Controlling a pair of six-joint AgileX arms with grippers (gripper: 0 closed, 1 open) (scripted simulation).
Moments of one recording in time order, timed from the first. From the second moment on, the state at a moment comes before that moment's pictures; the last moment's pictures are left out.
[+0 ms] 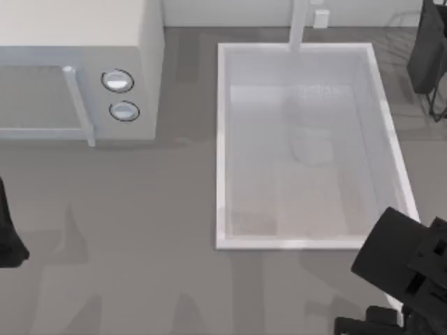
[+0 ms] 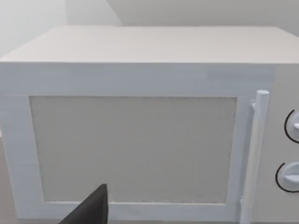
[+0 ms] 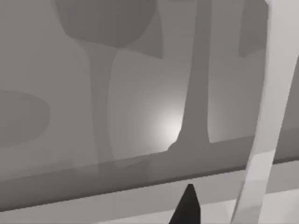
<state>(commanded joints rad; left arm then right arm) 0.00 0.00 0.00 0.00 0.00 0.00 0.92 1.26 0.74 -1.05 0.01 1.12</state>
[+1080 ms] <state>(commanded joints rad) 0.00 0.00 0.00 0.00 0.00 0.00 0.84 1.16 1.21 -1.55 -0.03 1.05</state>
